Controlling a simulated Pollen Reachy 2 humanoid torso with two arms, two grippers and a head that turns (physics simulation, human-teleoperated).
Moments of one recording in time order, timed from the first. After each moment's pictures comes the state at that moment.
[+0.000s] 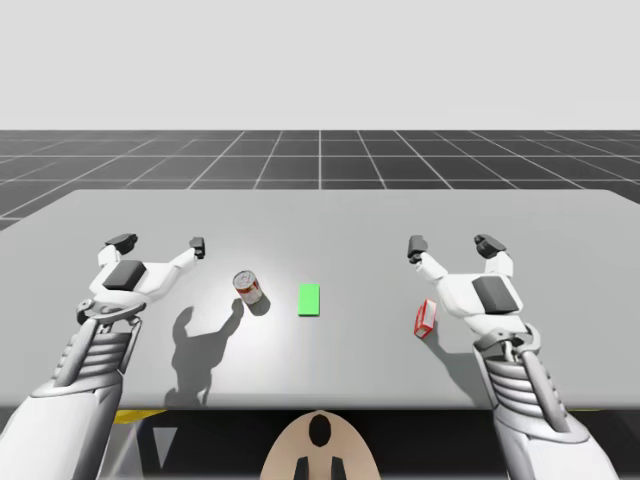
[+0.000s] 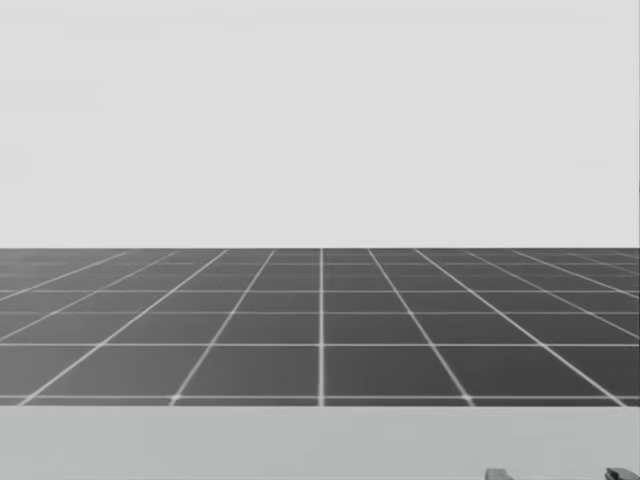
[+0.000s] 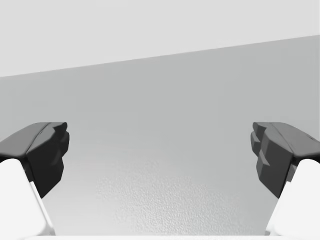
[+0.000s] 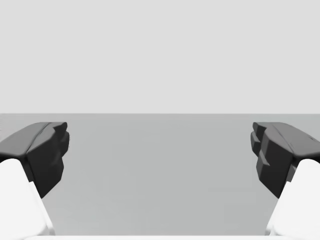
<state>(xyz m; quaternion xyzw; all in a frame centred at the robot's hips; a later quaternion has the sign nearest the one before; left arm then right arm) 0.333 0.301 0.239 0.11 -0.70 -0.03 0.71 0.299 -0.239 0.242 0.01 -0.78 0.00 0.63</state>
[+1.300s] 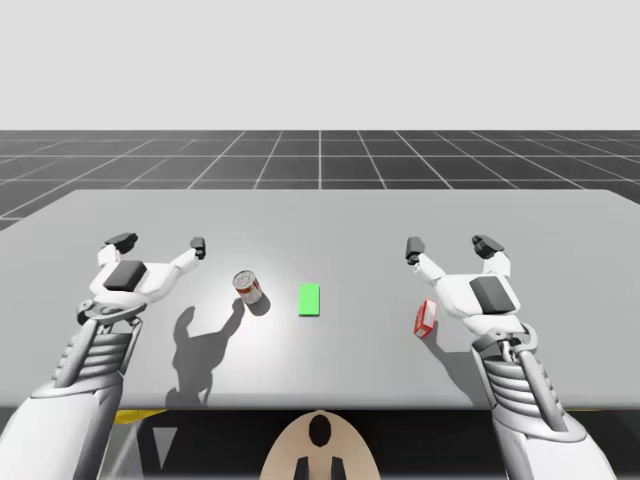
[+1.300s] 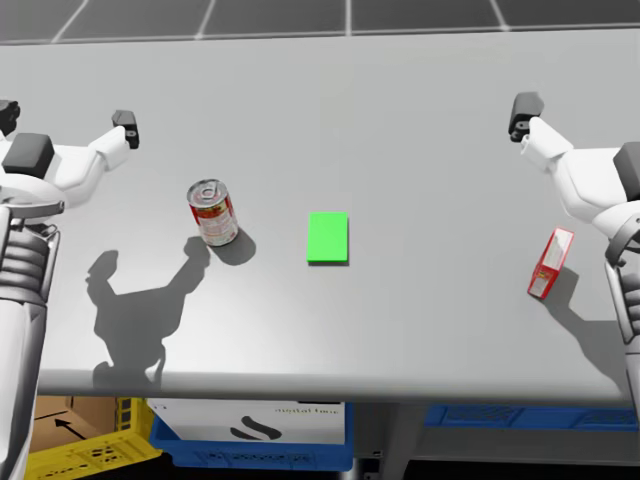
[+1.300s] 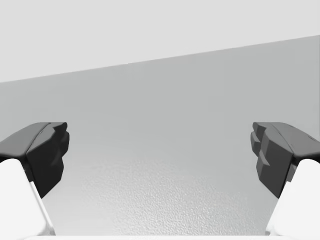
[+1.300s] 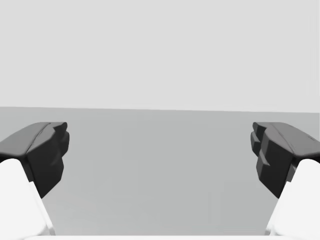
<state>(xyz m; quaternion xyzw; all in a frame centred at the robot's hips) 0.332 0.300 0.240 0.12 -0.70 -0.03 0.70 0.300 -0.238 0.240 0.01 -0.77 0.01 0.64</state>
